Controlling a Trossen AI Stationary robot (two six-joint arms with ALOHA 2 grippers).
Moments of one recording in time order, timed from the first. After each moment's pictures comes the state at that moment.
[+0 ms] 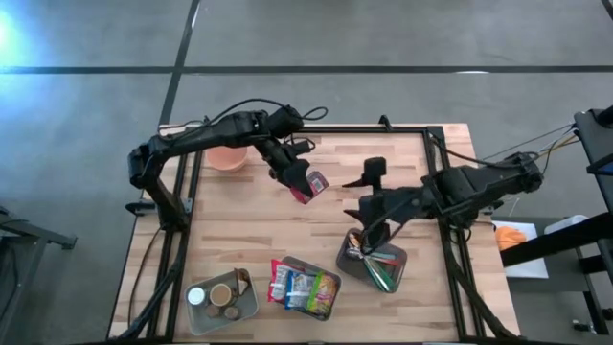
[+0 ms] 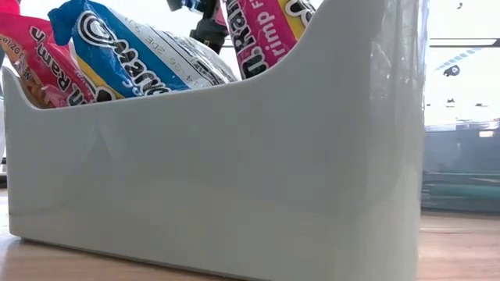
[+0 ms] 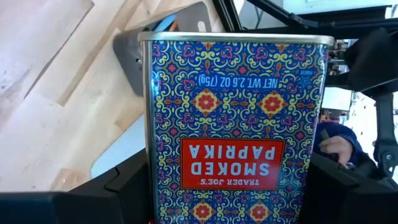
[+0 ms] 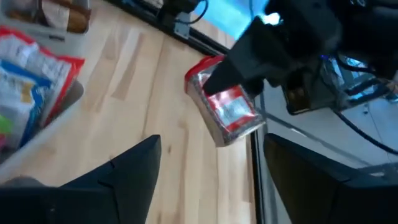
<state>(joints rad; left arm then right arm) 0.33 1.72 1.66 -0.91 0.85 -0.68 0.36 1.43 1.65 -0.91 0.56 -0.21</state>
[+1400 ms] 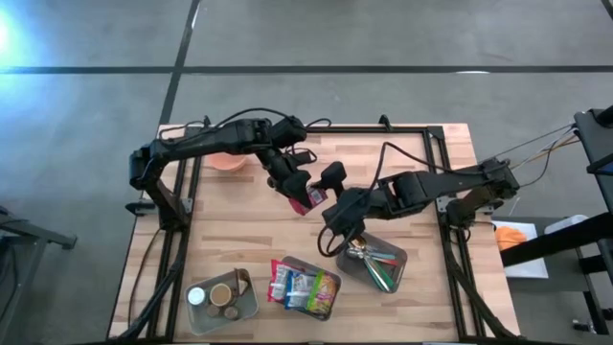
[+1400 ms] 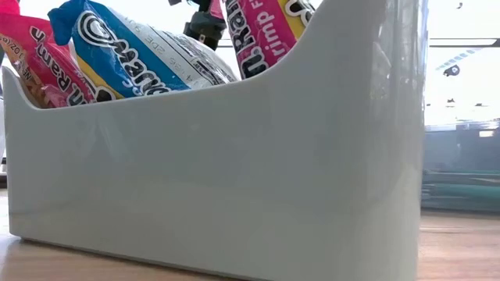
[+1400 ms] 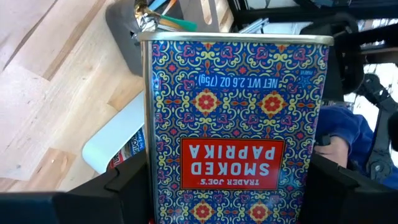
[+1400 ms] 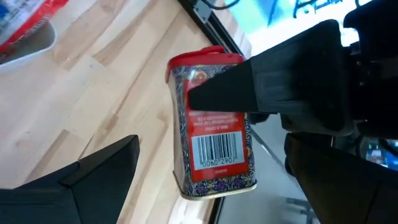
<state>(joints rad) 0.26 1.72 1.66 -0.93 0.84 -0.72 0.26 1.64 1.73 -0.83 0.49 -0.63</state>
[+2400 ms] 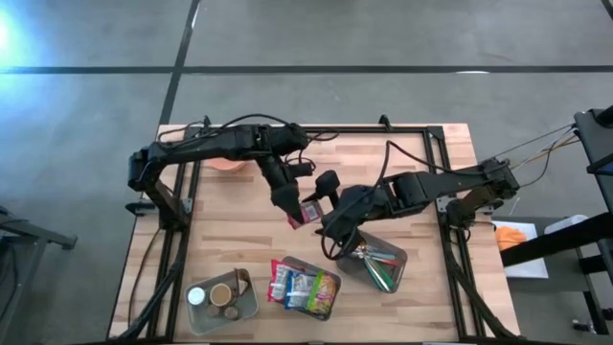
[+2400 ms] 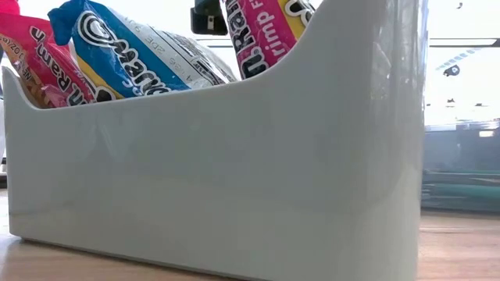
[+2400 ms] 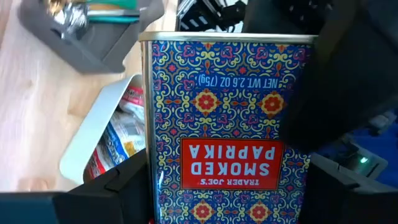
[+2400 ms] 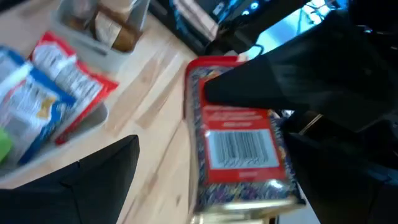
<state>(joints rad) 0.19 1.72 1.69 -0.94 0.96 -0.47 0.25 1.65 1.73 -0.73 0.26 -0.55</state>
